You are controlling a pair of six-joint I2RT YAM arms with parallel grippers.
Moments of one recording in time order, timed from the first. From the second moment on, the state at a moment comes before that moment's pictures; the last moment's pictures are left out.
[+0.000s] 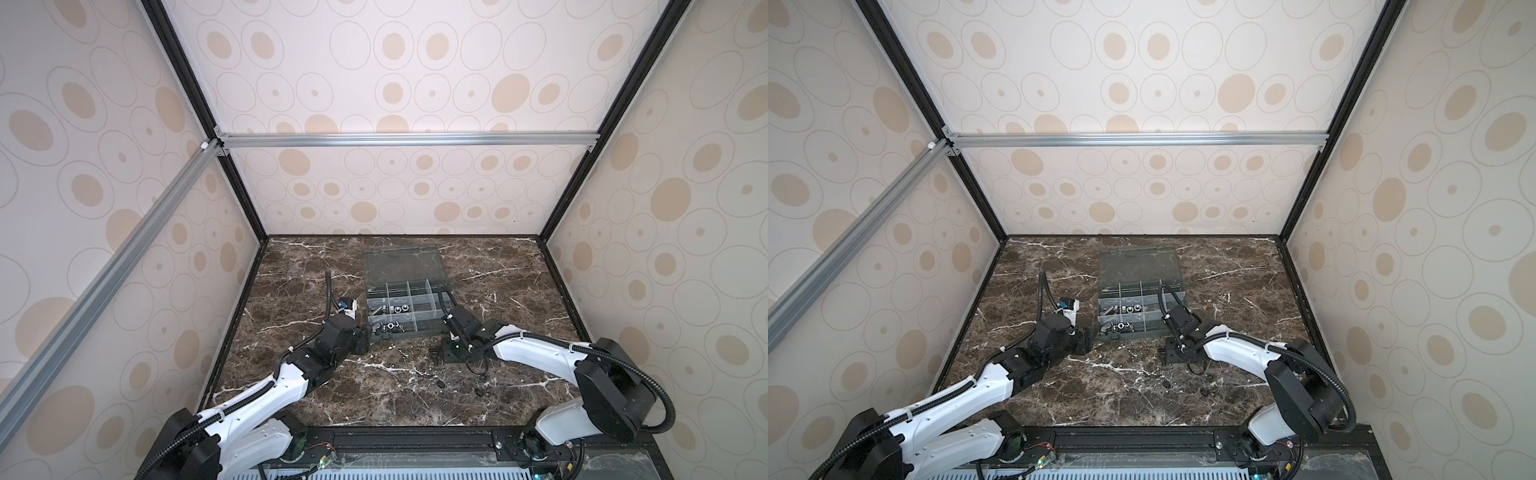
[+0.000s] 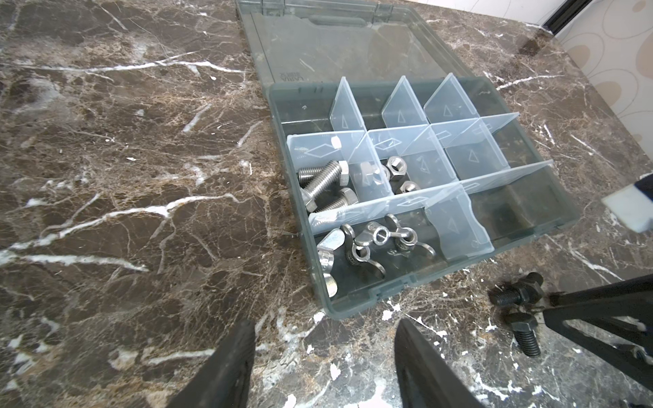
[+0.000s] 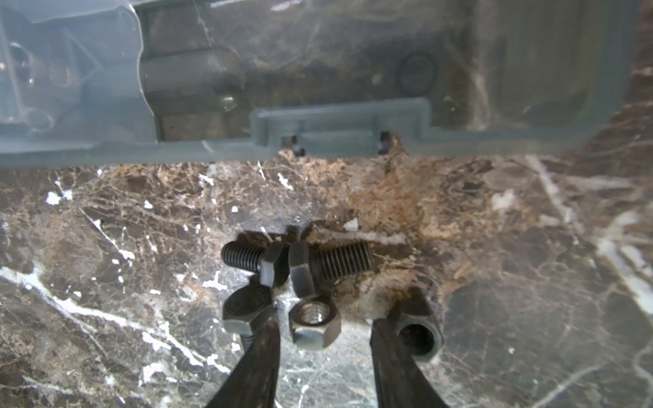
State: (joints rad) left arm -0.63 1.03 0.50 -0.13 -0.20 -0.46; right arm 0.69 1.47 0.77 -0.52 0.00 0.64
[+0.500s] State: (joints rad) left arm -0.63 1.02 0.49 -0.13 -0.20 -0.47; right arm 0.69 1.51 0.78 -0.50 0.00 0.65
